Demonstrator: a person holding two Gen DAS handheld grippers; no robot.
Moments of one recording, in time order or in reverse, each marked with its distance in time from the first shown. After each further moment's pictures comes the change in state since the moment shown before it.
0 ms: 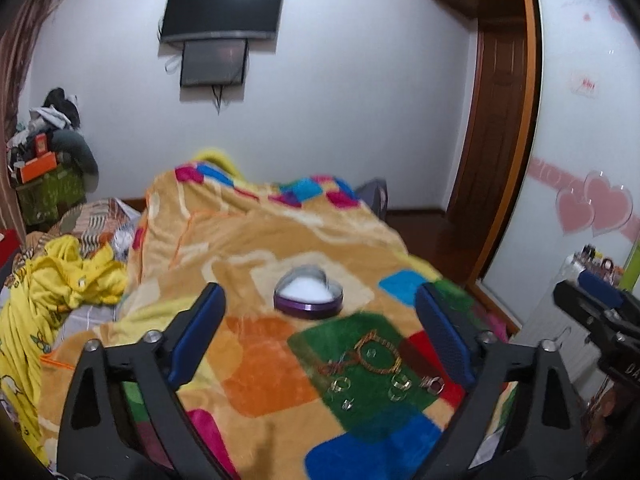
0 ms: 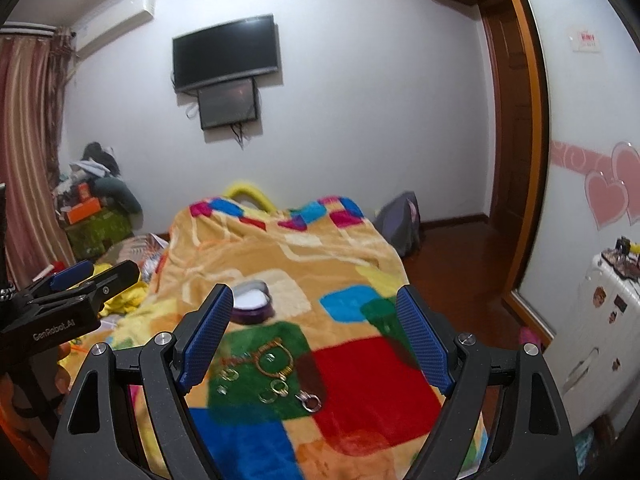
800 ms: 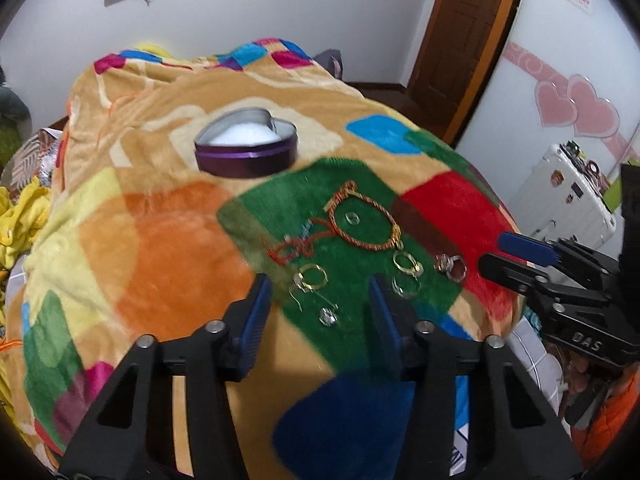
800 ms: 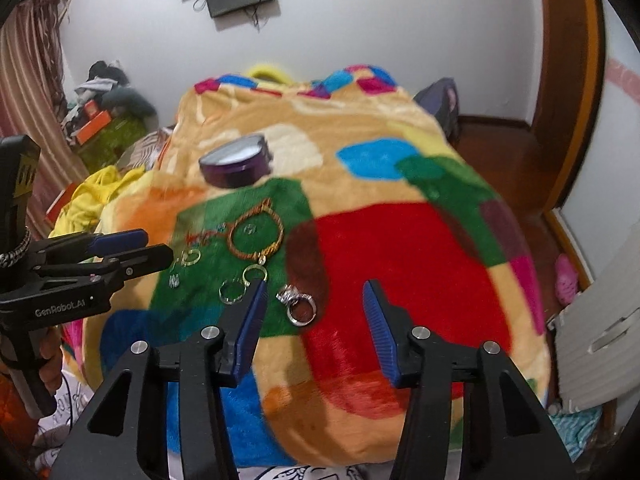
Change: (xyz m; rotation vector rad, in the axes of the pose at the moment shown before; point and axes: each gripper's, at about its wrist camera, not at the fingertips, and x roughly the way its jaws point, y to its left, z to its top) left arm 0.099 -0.011 -0.073 0.087 0.454 -0.187; right arm 0.084 -0.029 -0.072 -0.007 0.419 0.162
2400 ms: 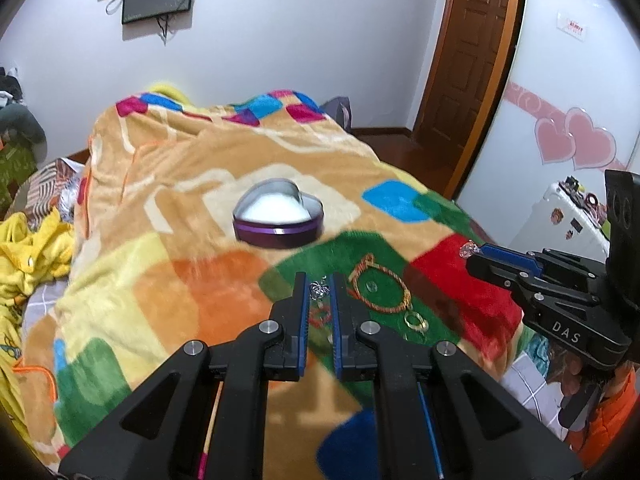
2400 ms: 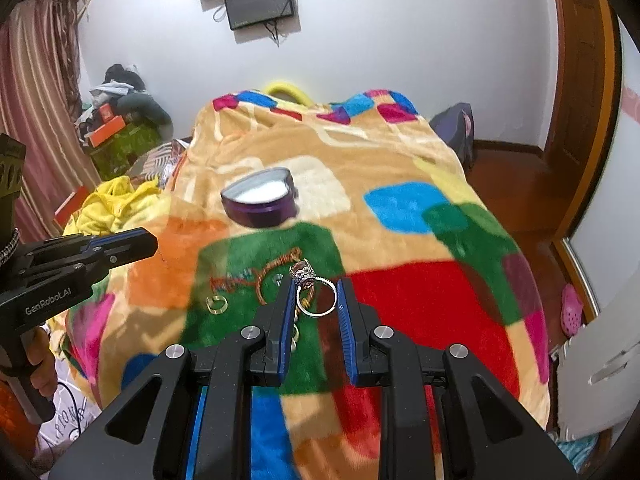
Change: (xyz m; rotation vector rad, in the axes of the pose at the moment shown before) left arm -0.045 0.021 0.034 -0.004 -0.193 0.042; right arm 0.004 0.027 0.042 -0.064 -0.075 0.011
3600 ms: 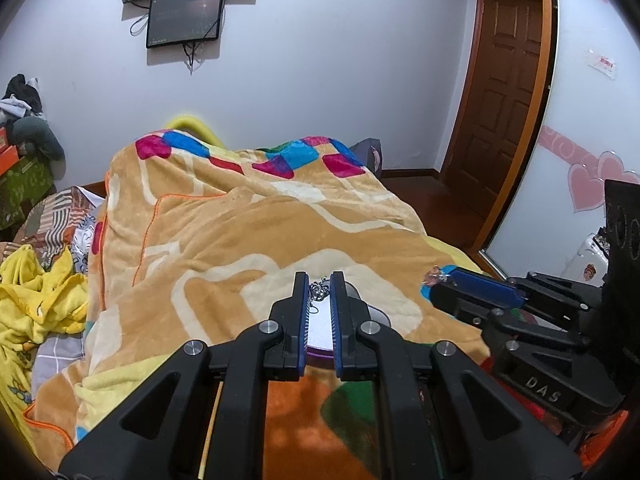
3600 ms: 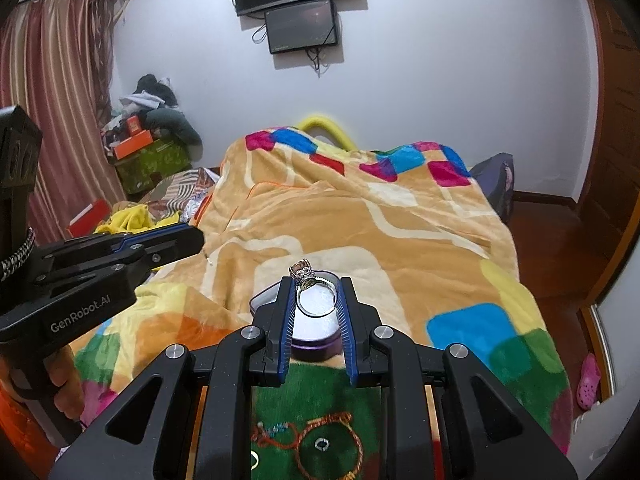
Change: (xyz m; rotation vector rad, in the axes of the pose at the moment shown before) left arm 0.046 0.050 0.077 -0.039 -0.117 0.082; right arm 0.067 0.038 0.079 -0.099 -0.098 0.100
